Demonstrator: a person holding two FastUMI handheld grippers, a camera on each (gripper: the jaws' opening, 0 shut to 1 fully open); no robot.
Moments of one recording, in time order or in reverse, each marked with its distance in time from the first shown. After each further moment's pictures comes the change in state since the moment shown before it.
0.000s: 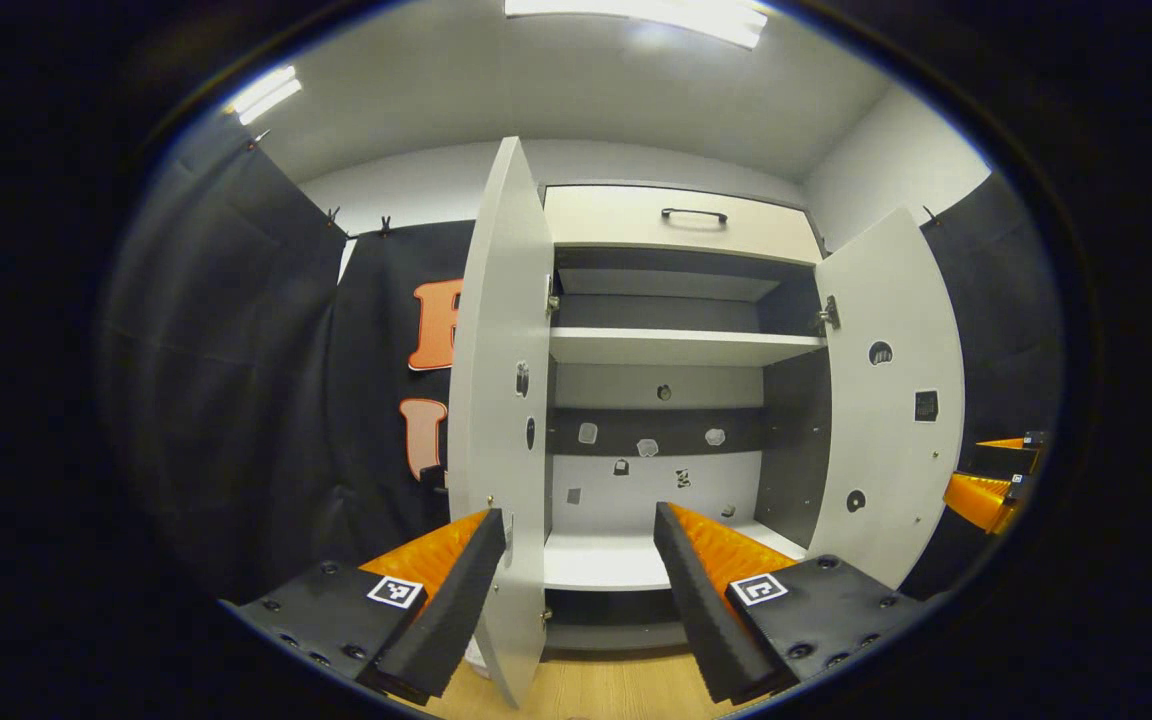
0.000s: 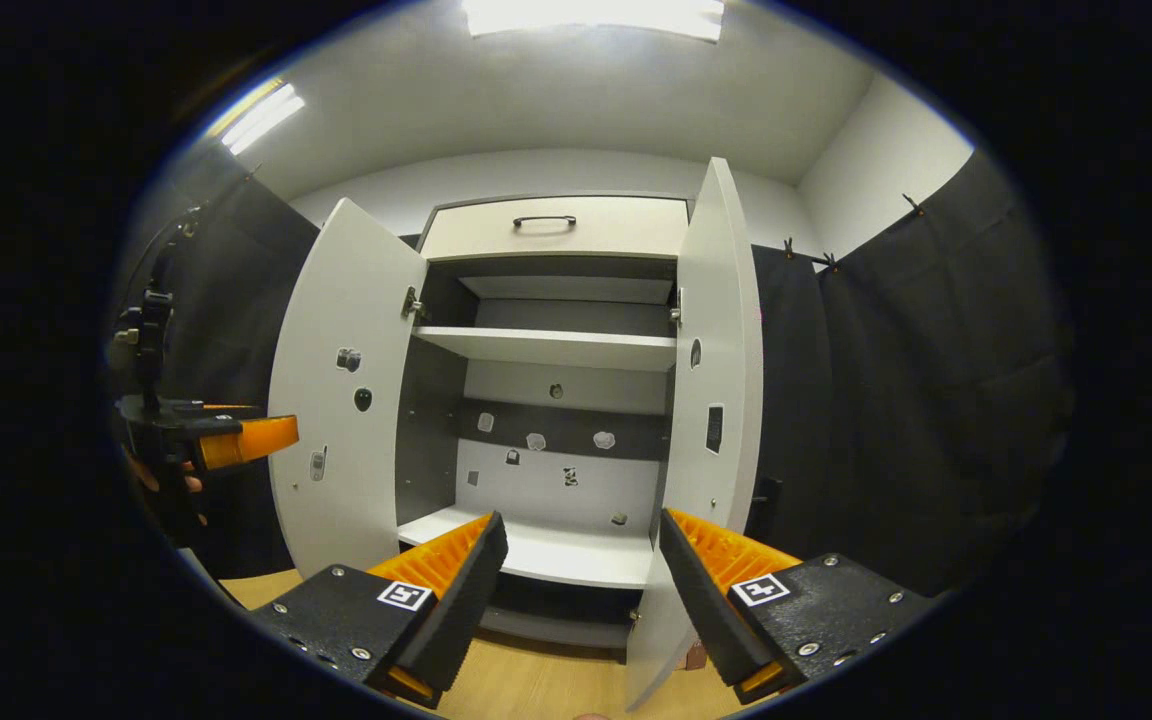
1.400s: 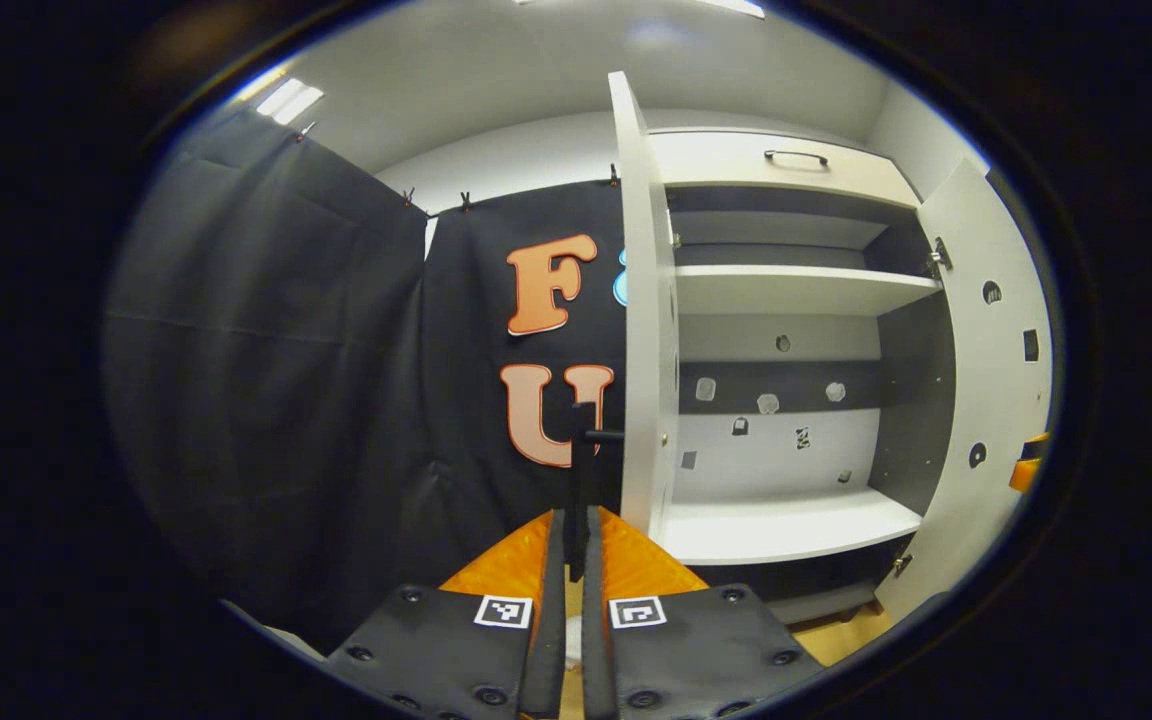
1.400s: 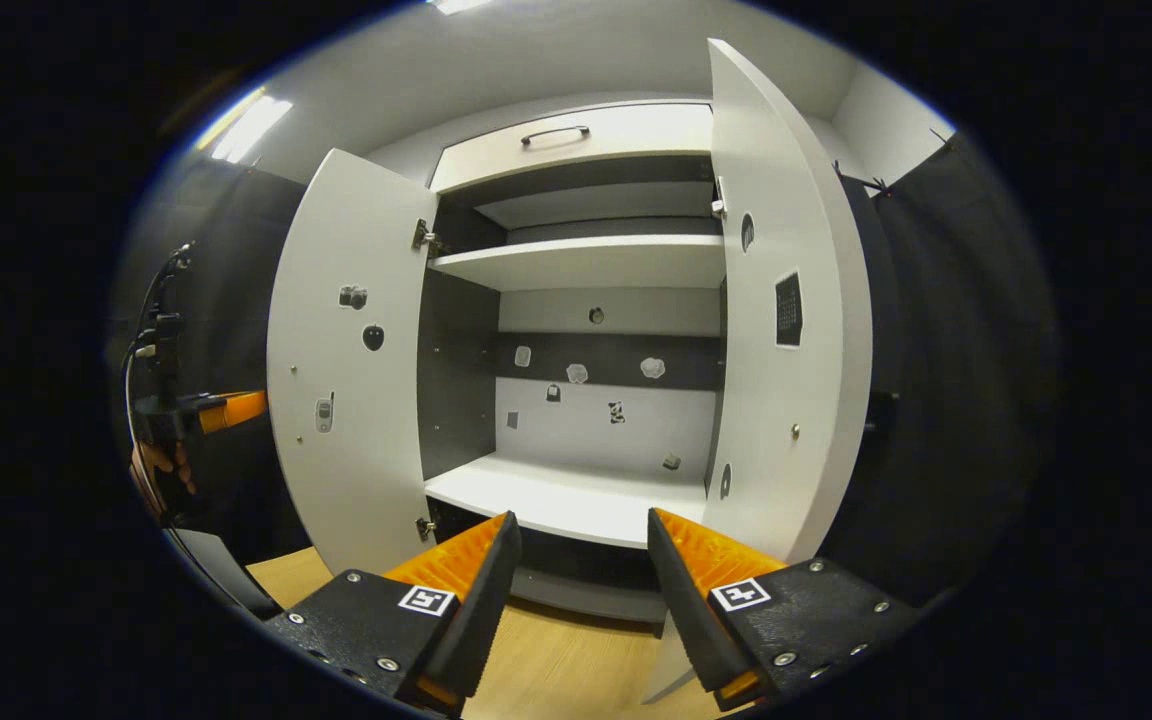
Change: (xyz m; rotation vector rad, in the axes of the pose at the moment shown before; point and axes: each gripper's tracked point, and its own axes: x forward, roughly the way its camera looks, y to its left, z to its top) left arm -0.003 0.067 -0.035 0.044 0.072 0.298; right arm 0.061 -0.009 -0.069 0.050 0.159 0.207
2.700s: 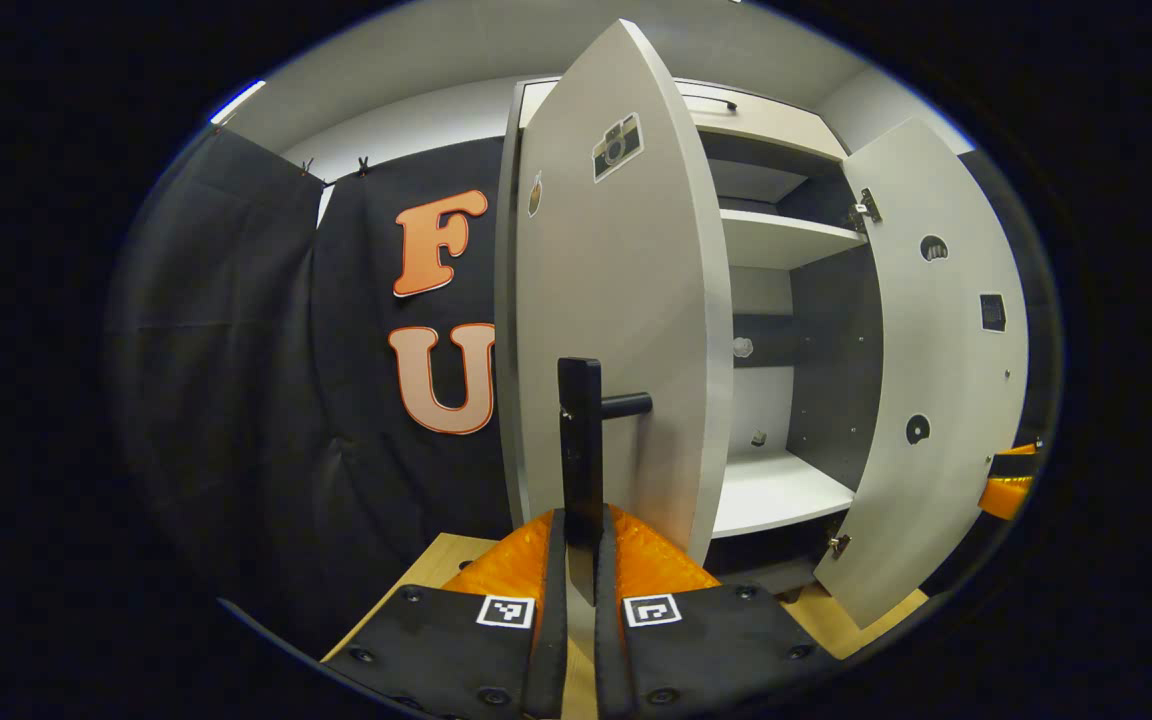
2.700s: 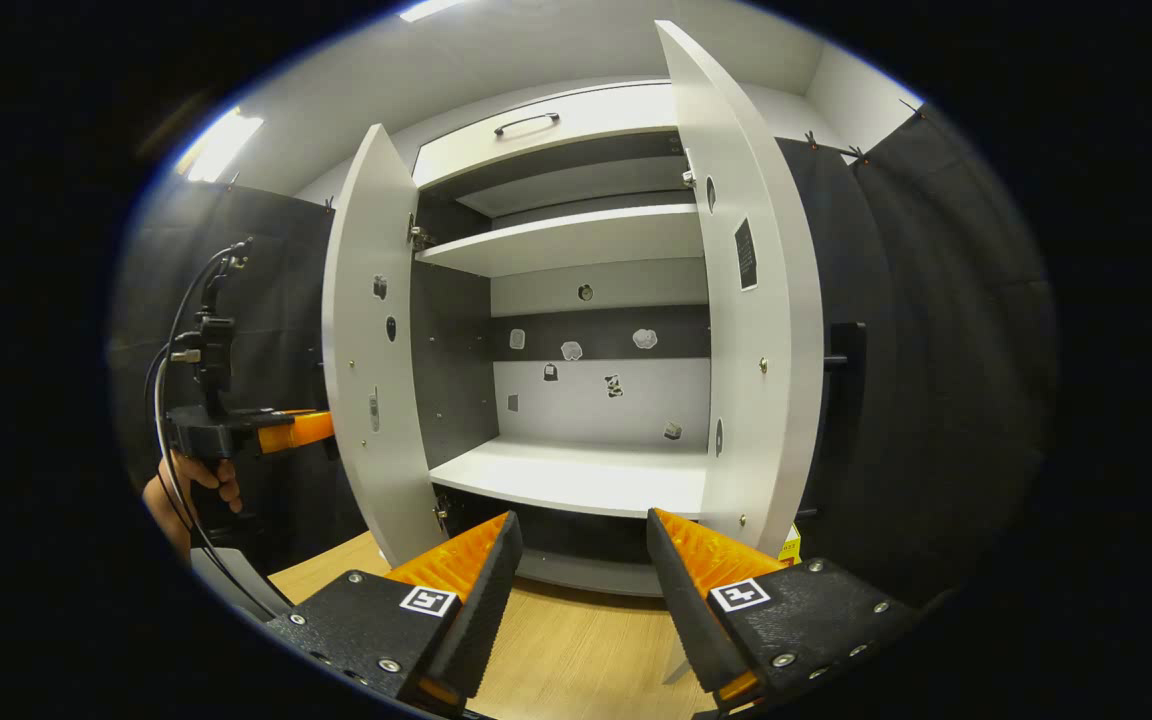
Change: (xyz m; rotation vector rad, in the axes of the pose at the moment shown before) left arm 0.008 -0.040 -0.027 0.066 0.148 -0.281; right arm -0.017 -0.006 -0.037 0.100 0.100 -0.002
